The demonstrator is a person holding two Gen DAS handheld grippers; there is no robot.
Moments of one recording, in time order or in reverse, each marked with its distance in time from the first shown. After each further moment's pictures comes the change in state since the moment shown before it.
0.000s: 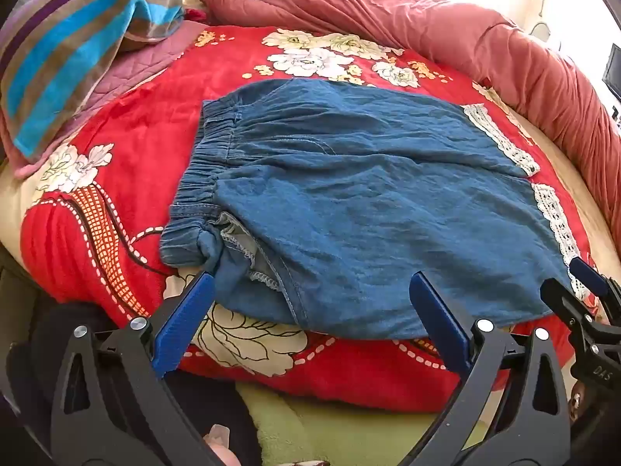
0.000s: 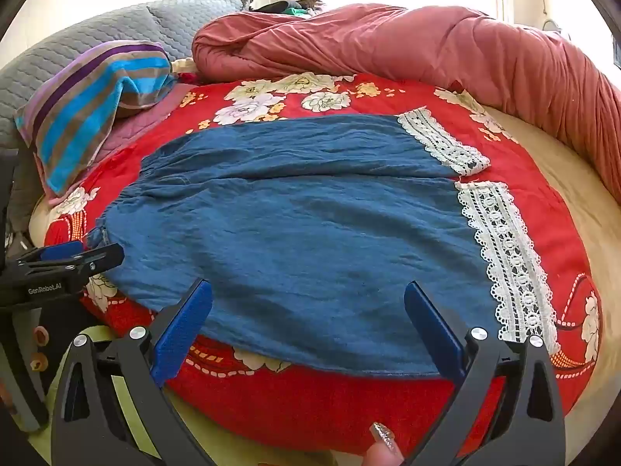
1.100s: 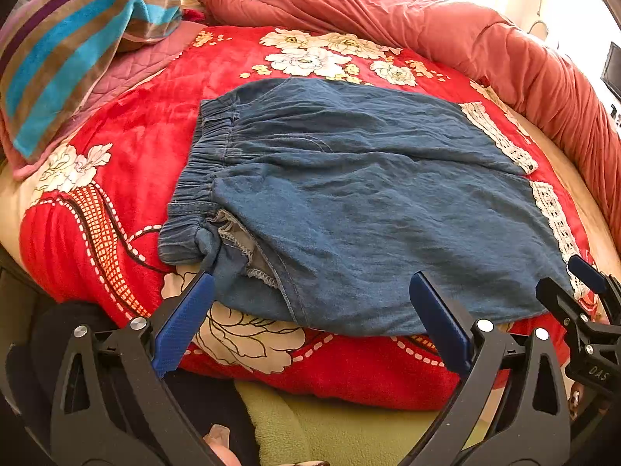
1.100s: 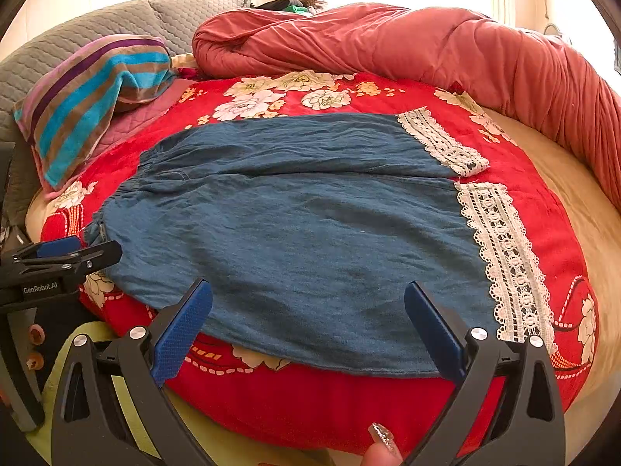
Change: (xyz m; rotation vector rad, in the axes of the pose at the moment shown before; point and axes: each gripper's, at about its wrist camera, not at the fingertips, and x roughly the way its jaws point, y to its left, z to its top) left arm -0.002 -0.002 0.000 0.004 -0.002 0.004; right arm 0.002 0.001 -0.001 -0.012 0.011 -0.020
